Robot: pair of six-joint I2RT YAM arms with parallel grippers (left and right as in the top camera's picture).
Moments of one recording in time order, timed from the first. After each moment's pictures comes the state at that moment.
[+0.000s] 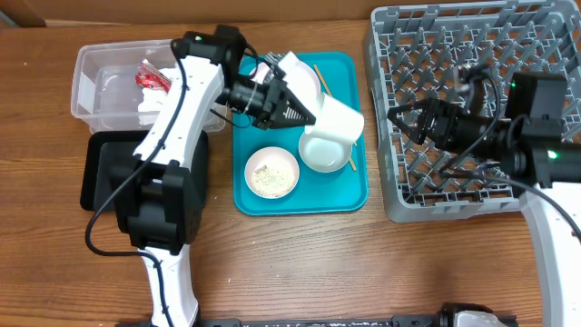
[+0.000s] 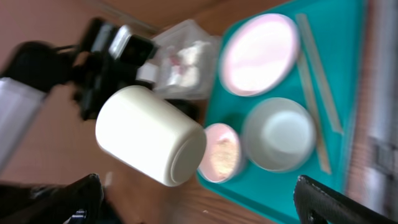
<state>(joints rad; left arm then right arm) -0.21 2.15 1.98 -1.48 1.28 0.20 -0.07 1.31 1.25 -0.75 -0.92 0.28</state>
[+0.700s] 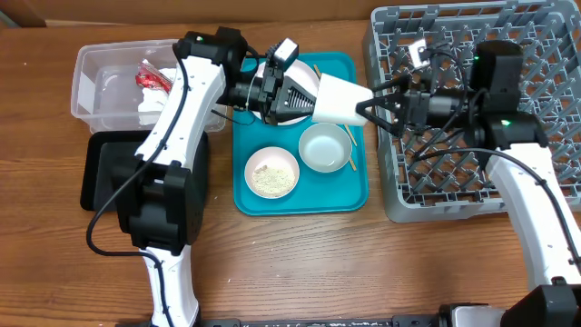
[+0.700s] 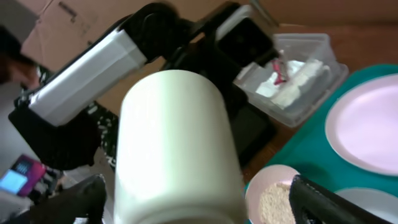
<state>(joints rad) -0.23 2.15 1.99 -1.52 1.54 0.22 0.05 1.50 1.25 -0.33 -1.29 0.16</state>
